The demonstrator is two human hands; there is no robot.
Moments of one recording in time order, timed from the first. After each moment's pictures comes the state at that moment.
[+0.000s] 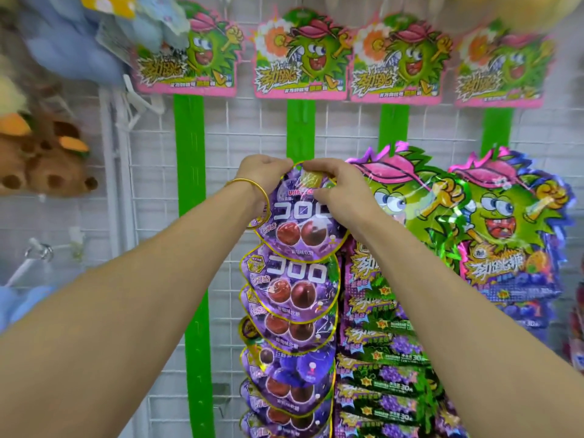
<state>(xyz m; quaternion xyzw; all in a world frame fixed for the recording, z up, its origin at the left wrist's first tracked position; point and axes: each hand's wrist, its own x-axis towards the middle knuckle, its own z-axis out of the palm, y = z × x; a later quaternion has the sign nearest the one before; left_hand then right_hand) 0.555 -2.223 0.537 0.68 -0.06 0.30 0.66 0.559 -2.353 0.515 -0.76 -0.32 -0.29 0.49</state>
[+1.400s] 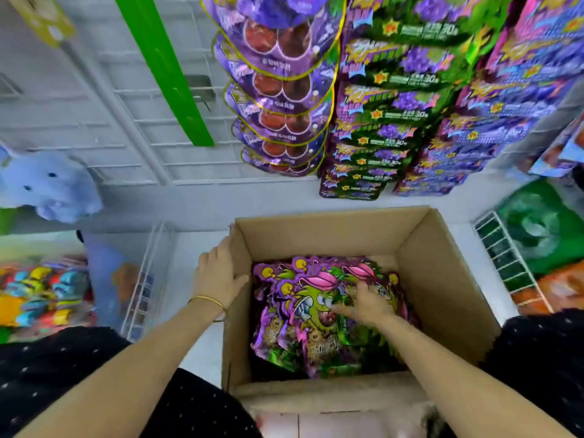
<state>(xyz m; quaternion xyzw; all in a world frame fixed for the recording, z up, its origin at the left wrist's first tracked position) 0.370 -2.177 -0.011 0.97 0.16 -0.07 0.15 0.403 -2.466 -0.068 -0.92 0.02 0.36 0.16</state>
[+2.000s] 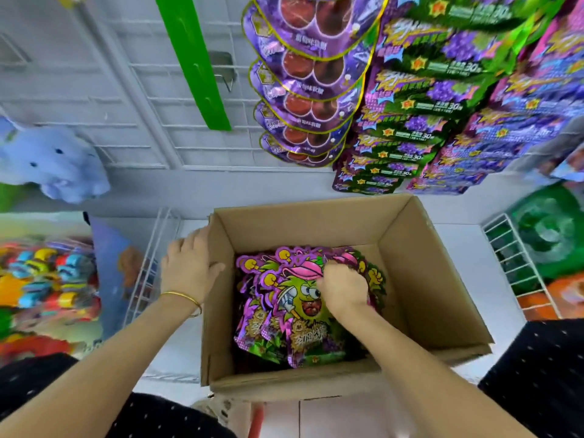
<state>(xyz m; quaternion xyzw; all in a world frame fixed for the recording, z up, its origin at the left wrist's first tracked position) 0.348 -2.134 0.015 0.98 0.18 -0.04 0.11 0.393 -2.377 -0.006 -0.98 -0.07 0.19 0.06</state>
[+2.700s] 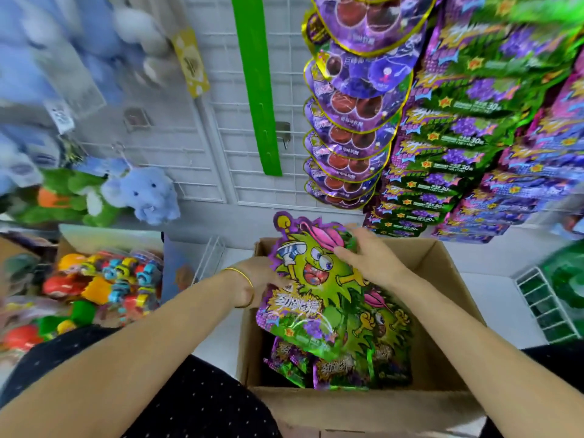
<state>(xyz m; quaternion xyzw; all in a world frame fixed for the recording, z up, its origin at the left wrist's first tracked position) 0.349 -2.171 0.101 0.62 0.26 -0.27 0.69 0.434 -2.375 0.101 -0.90 -0.22 0.15 0.34</state>
